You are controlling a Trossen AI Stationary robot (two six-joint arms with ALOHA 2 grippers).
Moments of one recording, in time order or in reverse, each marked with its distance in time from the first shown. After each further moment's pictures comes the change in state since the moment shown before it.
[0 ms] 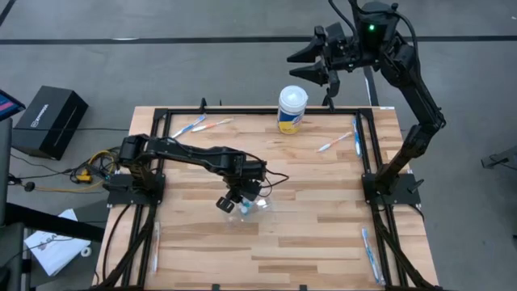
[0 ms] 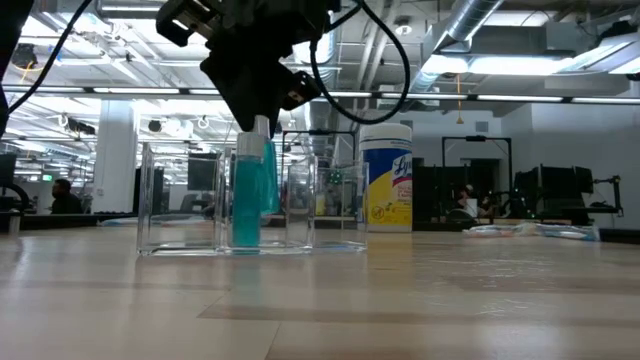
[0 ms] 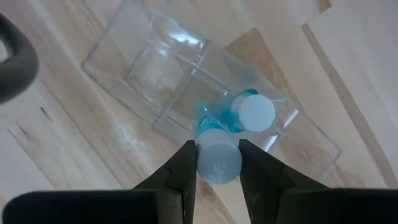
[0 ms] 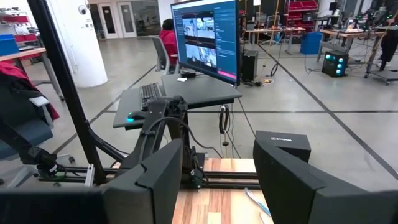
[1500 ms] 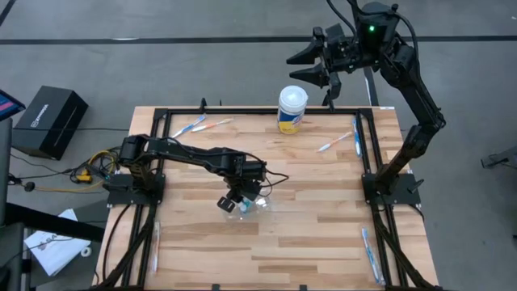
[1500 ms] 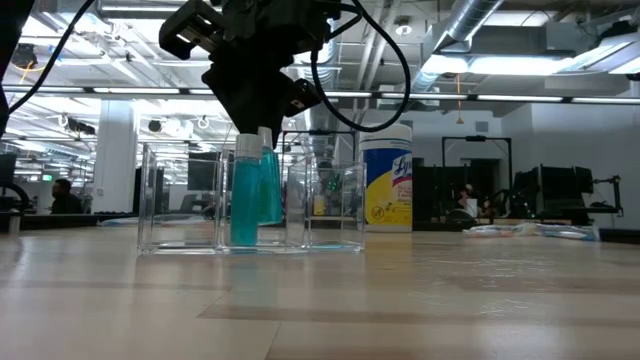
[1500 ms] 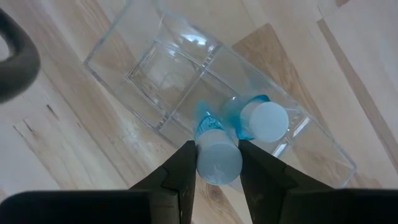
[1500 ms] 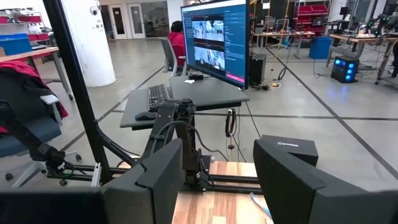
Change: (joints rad) left arm 0.006 0.001 -0.032 0.046 -0.021 0.002; right arm 0.013 0.000 0.000 0.012 -0.026 -0.008
